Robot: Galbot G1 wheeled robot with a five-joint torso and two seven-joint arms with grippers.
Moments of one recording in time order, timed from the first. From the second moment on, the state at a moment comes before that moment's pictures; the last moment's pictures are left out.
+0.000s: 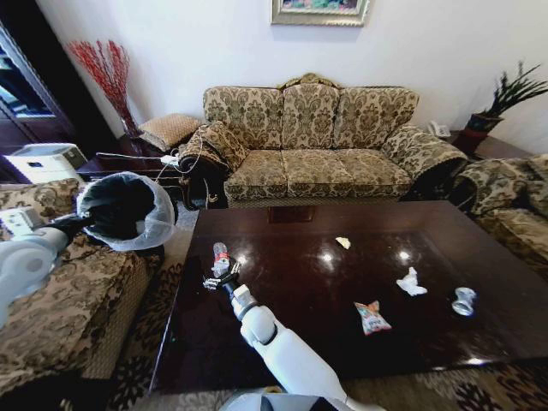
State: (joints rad) left arm 1.61 -0.44 -1.18 -1.84 -1.30 0.36 -0.36; right arm -0.96 1.55 -0.34 1.50 0.14 -0.02 0.16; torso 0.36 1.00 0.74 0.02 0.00
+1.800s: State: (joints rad) left arm 1.61 -0.45 -1.14 -1.90 -1.29 0.36 -0.37; right arm -0.85 1.61 -0.39 1.19 0.21 0.00 0.34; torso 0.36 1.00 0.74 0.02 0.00
